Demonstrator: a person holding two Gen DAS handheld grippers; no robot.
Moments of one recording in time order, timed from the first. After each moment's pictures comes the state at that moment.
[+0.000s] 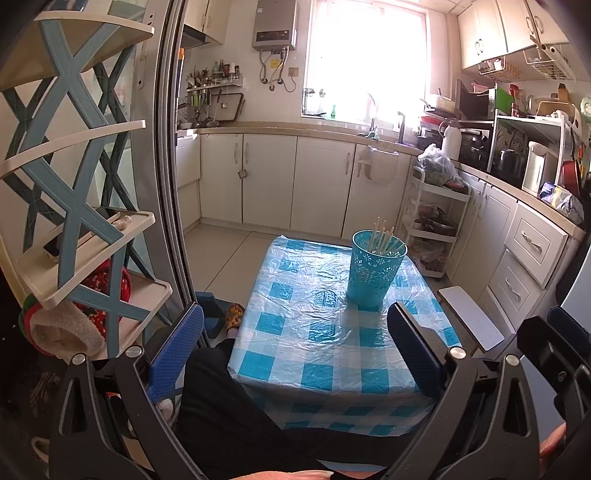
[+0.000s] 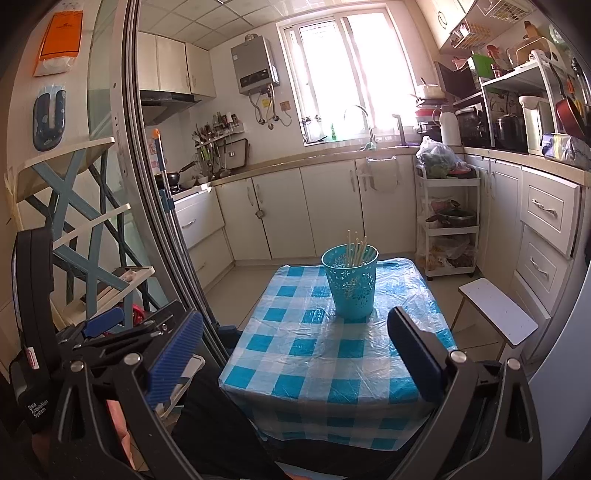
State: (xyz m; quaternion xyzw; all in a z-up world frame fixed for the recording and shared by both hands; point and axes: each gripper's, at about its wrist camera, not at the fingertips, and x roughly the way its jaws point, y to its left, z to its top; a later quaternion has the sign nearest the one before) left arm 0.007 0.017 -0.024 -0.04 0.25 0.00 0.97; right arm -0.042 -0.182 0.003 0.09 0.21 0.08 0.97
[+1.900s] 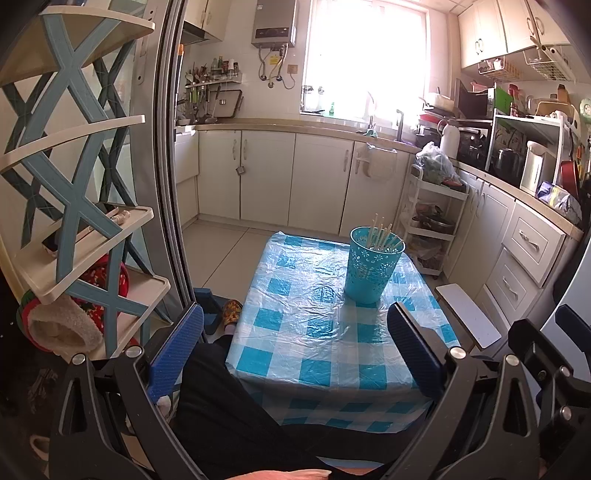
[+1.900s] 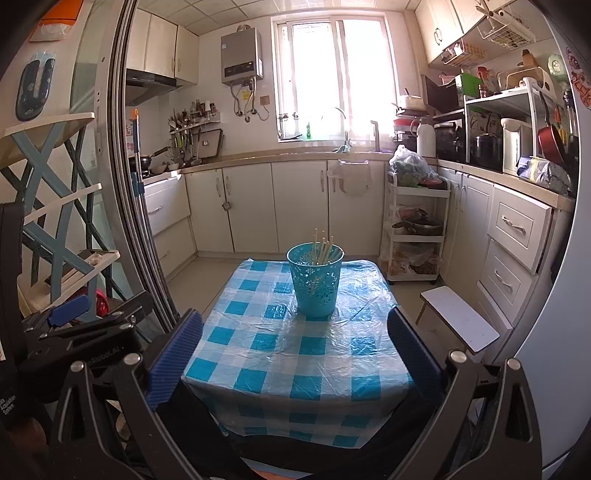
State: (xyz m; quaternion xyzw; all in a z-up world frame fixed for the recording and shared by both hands) left arm 0.006 0.013 -0.027 -0.05 0.26 0.00 0.97; right arm -0.046 -0.174 0.006 0.04 0.22 0.00 0.97
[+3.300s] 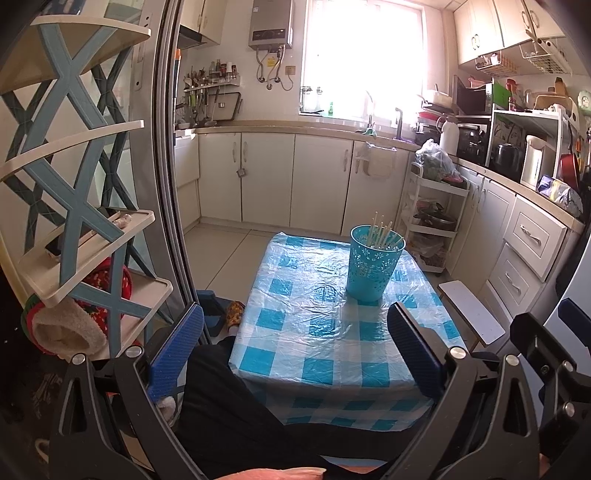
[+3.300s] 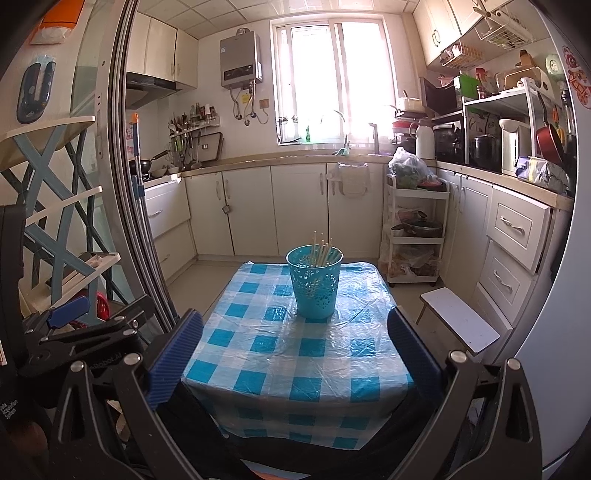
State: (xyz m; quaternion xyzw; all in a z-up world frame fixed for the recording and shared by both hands) left arm 0.003 0.016 -0.025 -0.03 0.26 0.00 0.97; right arm -0.049 -0.173 0.005 0.04 0.22 0.00 0.98
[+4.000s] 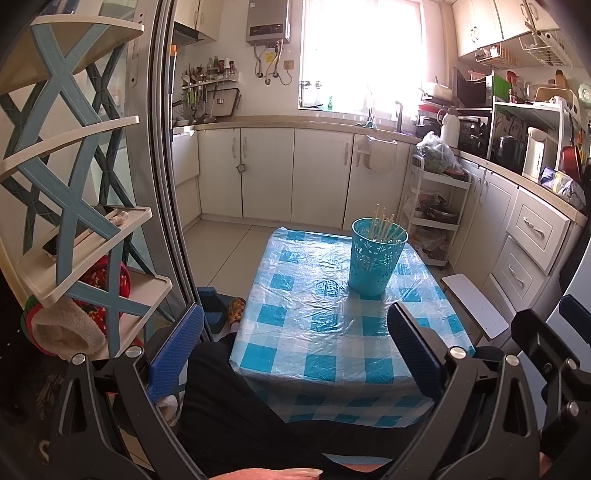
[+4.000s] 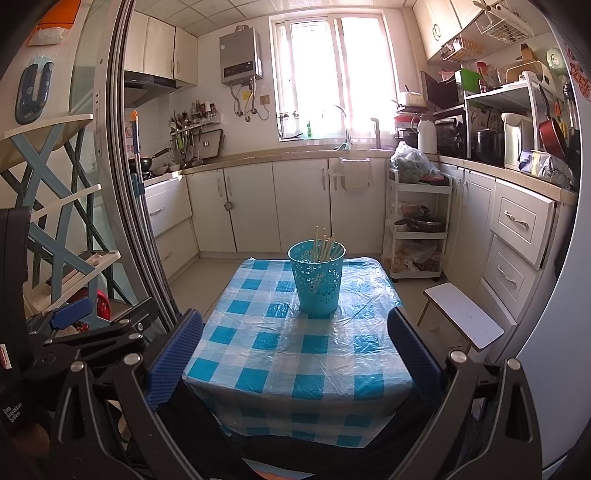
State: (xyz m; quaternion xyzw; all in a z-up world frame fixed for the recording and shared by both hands) left arm 0.012 0.016 -0.033 -0.02 0.27 0.00 0.96; right arm -0.043 -0.172 0.001 0.04 0.23 0.01 0.97
